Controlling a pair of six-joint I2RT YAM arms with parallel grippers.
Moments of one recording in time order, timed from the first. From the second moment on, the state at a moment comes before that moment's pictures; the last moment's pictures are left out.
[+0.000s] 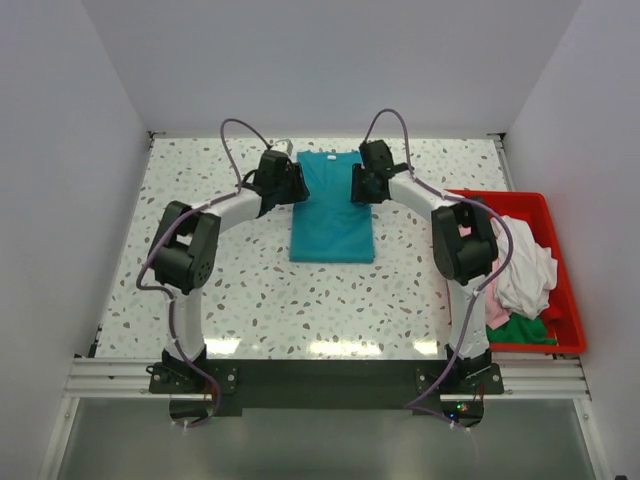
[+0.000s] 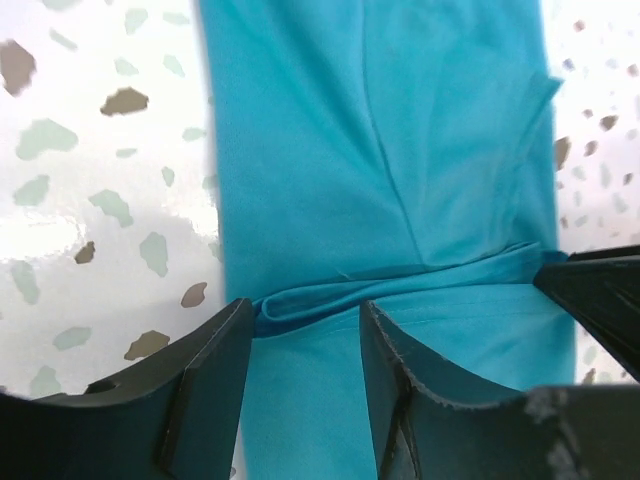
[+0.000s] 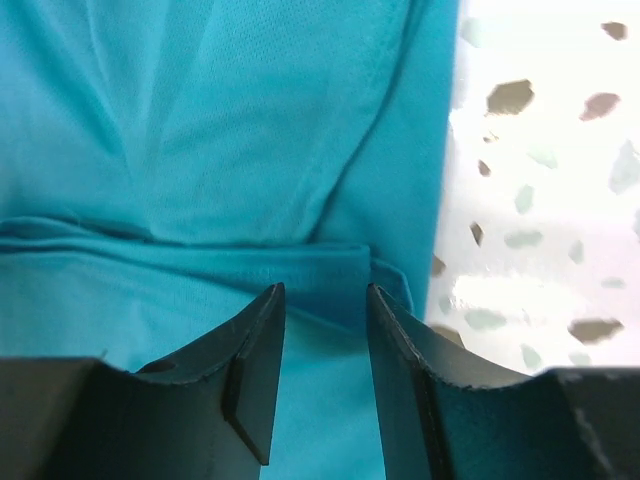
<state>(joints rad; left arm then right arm) -0.40 2.05 1.38 -0.01 0.02 -0.48 0.40 2.16 1.66 -0.42 0.06 0.39</state>
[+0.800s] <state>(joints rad) -0.48 2.02 1.30 0.07 -0.07 -0.45 0.47 2.16 1.64 -0.42 0.15 0.36</state>
